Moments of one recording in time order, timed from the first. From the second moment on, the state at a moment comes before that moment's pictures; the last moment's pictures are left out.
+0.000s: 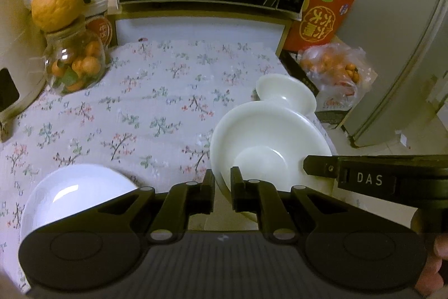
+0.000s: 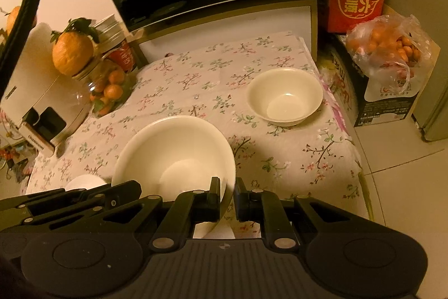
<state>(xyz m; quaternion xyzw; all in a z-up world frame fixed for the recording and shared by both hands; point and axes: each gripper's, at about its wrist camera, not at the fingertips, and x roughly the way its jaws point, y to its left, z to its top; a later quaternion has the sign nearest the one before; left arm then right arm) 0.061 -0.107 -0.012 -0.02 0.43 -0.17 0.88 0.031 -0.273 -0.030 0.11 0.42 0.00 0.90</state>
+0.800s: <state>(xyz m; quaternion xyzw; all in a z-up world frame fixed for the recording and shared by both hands) 0.042 -0.103 -0.034 0.02 0.48 -0.18 0.86 0.012 -0.255 -0.047 0.06 0.46 0.04 0.88</state>
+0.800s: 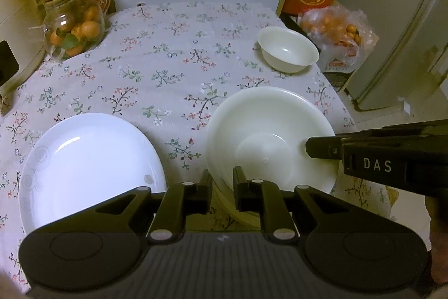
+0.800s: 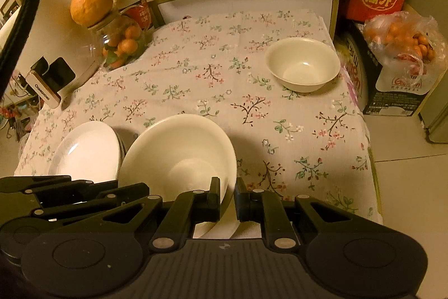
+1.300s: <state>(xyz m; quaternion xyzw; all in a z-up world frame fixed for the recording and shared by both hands) 0.041 -0.110 -0.045 0.04 0.50 -0.17 0.85 0.011 -0.253 -0.058 0.05 0.48 0.04 0.87</state>
